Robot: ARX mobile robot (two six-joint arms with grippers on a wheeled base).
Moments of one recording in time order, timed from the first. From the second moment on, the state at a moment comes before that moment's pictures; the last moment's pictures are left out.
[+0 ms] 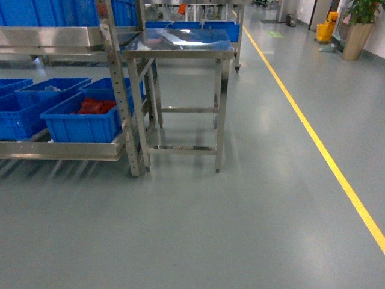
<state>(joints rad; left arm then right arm) 0.00 0.01 0.01 -0.01 0.00 0.00 0.00 0.00 0.01 -0.01 0.00 0.01</state>
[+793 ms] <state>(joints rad) 0.00 0.01 0.01 -0.01 0.00 0.00 0.00 0.00 0.01 -0.01 0.00 0.01</state>
